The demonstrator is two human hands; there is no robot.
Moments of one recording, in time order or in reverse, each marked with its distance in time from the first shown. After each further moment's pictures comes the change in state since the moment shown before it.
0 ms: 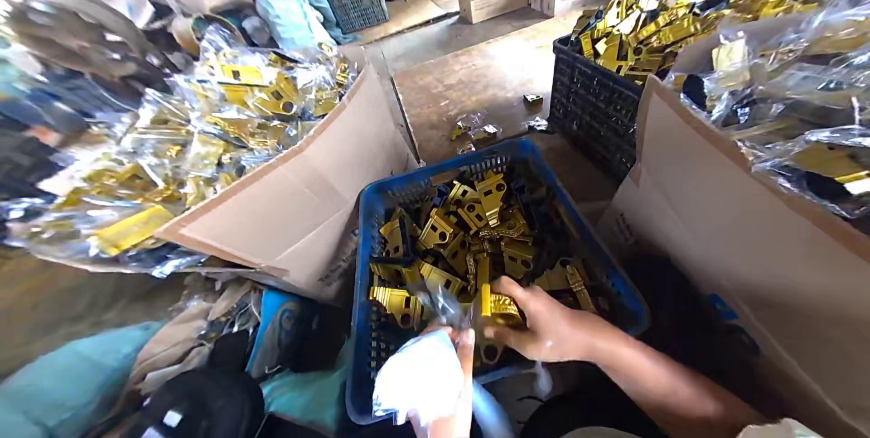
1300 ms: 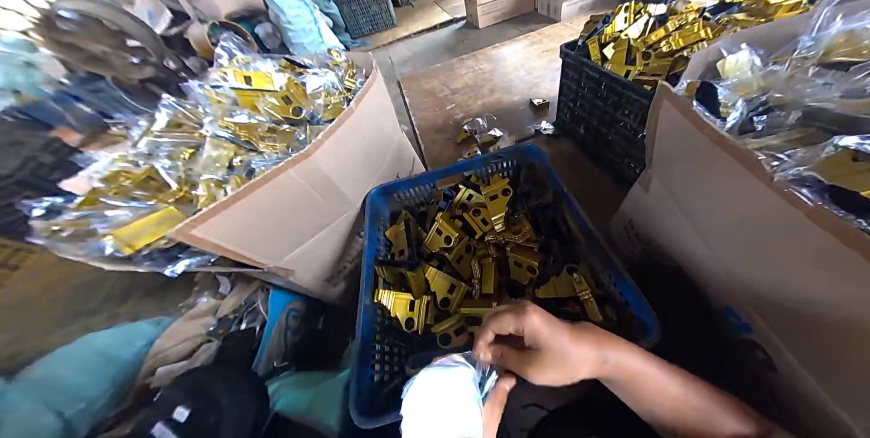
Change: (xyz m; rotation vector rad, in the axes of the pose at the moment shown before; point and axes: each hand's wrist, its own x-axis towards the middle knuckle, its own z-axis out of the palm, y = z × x) left_hand -0.007 0.018 -0.025 0.641 -0.323 0.245; right_hand 0.011 -0.005 0.009 0.243 -0.098 -0.291
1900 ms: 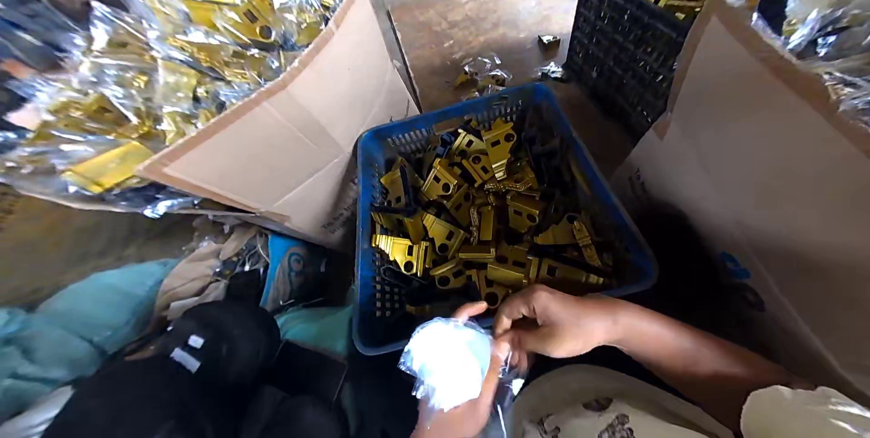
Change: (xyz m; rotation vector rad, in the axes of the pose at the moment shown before) left_hand -0.019 -0.003 -0.006 -0.630 -0.131 -0.235; right_hand -0.029 -0.003 0.011 0.260 -0.185 0.419
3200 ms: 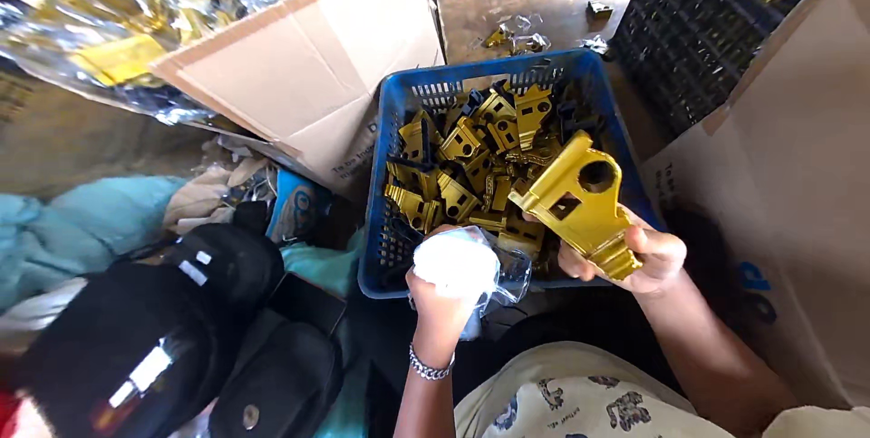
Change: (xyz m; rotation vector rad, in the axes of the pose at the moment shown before) left_hand 0.043 -0.040 0.003 0.141 0.392 0.341; right_hand -0.014 0.025 -0.044 0.780 0.033 -0.458
